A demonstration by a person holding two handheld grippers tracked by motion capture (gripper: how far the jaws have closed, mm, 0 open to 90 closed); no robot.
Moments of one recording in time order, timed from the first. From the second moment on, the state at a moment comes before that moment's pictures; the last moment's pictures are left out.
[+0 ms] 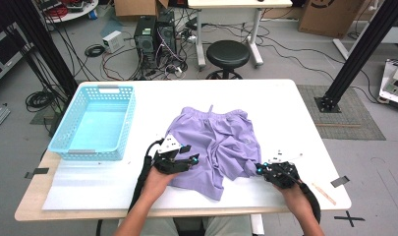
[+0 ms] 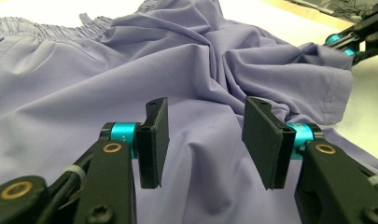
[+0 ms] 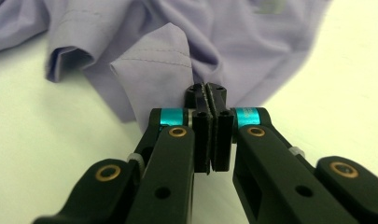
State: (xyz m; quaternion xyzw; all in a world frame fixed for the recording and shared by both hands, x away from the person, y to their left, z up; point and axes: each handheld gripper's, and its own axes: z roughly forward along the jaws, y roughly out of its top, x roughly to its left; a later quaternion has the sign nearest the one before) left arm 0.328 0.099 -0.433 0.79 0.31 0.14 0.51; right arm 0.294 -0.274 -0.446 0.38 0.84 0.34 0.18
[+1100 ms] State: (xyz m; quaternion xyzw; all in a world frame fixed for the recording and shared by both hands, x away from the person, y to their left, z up) left arm 0.342 0.002 -0.448 0.84 0.27 0.09 0.46; right arm 0.291 -0.272 -0.431 0.41 0.81 0.38 0.18
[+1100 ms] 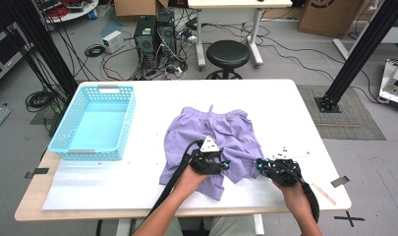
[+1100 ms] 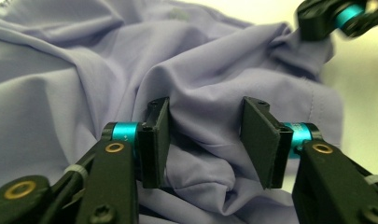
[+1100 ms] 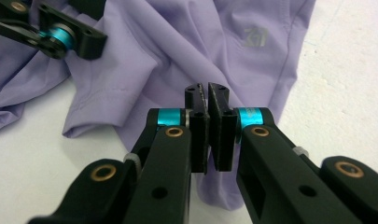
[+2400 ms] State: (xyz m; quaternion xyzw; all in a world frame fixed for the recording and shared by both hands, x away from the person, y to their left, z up) left arm 0.330 0.028 -0.436 0.84 0.25 0.11 0.48; right arm 0.247 -0.330 -0.417 0.37 0.81 0.43 0.18
